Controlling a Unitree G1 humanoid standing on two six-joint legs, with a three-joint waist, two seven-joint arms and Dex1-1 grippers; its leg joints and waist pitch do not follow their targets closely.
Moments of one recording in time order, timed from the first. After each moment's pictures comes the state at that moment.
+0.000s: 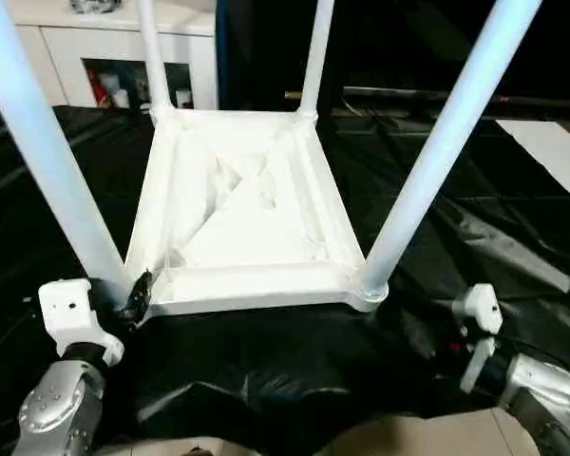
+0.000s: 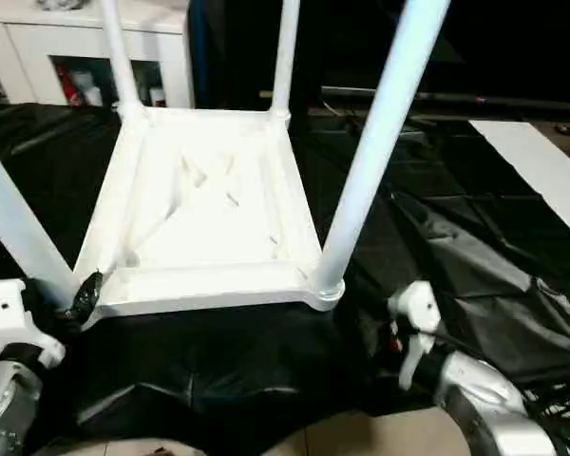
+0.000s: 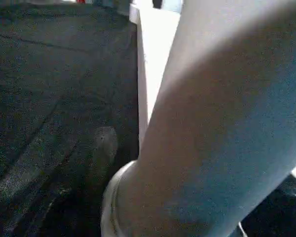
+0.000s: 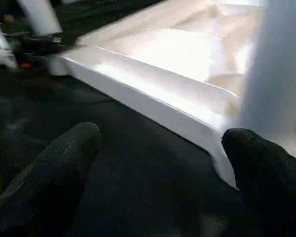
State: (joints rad) left arm 0.16 0.15 0.28 -0.14 -0.26 0.18 -0.20; right arm 0.14 -0.47 0.01 -0.18 0.47 0.30 0.90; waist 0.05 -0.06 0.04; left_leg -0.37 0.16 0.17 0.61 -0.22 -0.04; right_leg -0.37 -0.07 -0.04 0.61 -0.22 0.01
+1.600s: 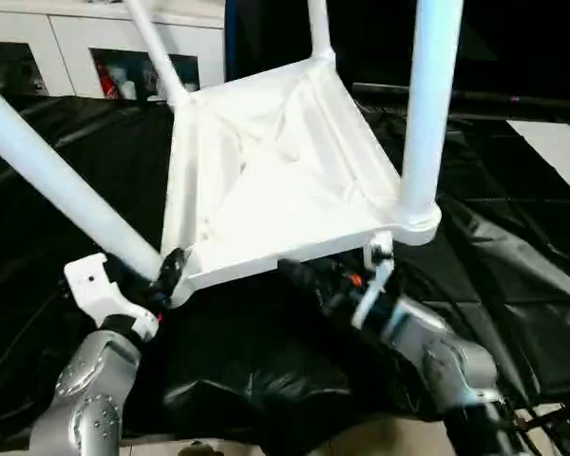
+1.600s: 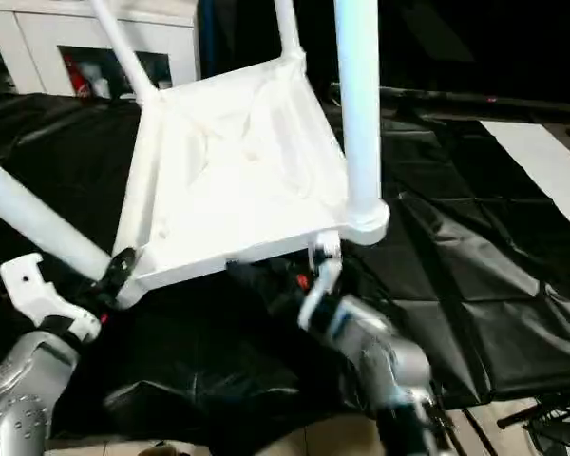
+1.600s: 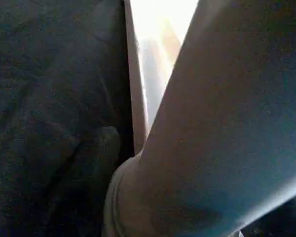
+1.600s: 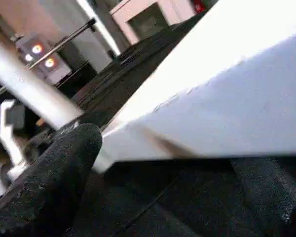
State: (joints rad) left arm 0.03 0.04 0.29 -0.20 -0.48 0.46 -0.19; right arm -0.28 -0.06 0.03 0.21 0.59 0.52 0.68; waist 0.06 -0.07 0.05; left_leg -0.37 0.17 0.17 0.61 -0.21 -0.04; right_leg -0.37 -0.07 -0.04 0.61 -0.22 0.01
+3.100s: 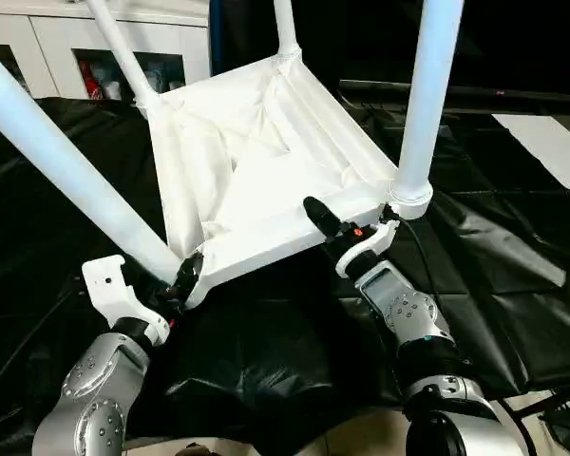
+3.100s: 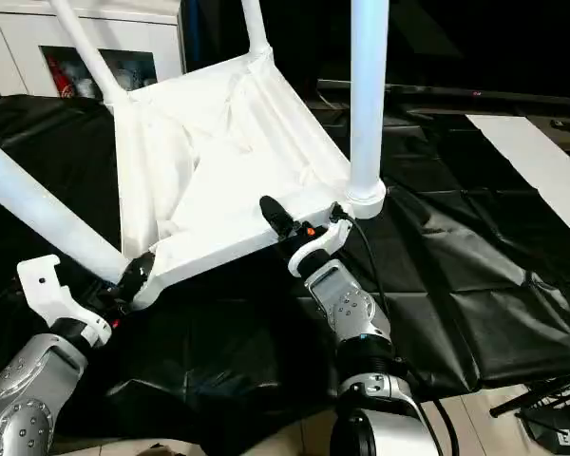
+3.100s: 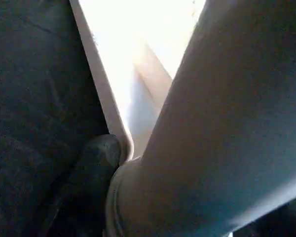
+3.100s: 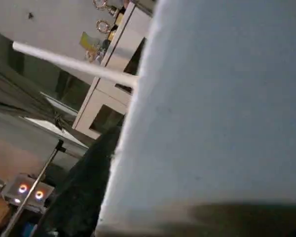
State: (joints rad) left arm 0.07 0.08 0.21 -0.26 -0.46 0.48 -0.21; right arm -0.59 0.12 -0.34 0.71 0.73 0.40 0.49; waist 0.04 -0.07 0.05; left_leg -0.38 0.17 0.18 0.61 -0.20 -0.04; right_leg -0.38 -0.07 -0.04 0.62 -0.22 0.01
